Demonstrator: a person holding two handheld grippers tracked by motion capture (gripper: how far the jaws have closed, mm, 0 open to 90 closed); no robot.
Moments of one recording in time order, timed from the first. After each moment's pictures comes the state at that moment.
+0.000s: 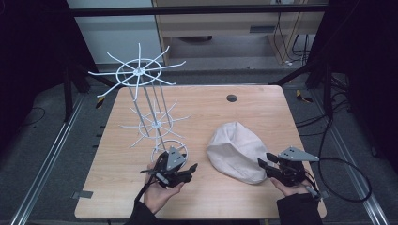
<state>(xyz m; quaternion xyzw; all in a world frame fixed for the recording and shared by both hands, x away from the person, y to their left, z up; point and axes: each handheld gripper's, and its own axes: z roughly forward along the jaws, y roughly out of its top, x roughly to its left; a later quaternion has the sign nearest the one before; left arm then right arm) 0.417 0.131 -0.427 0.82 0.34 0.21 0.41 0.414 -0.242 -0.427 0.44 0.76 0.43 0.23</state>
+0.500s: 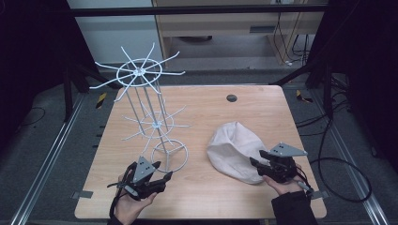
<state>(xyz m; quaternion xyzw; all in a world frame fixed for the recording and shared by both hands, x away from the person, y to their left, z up) 0.389 0.197 -0.426 0.81 0.37 0.22 0.41 0.421 -0.219 -0.419 0.42 0.78 0.41 0.22</state>
